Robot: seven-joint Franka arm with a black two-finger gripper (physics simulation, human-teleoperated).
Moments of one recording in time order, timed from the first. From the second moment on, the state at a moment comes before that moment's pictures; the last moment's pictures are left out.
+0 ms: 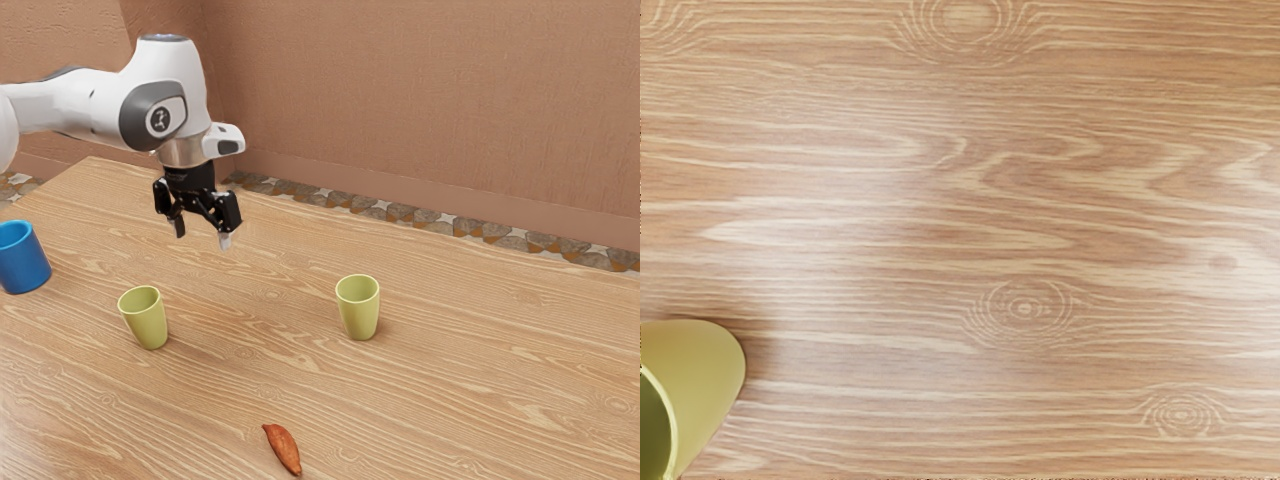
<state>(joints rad) -0.07 0.07 0.09 -1.87 0.02 1.87 -0.05</state>
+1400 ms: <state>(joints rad) 0.08 0.08 0.09 -2.08 0.02 2.01 -0.05</state>
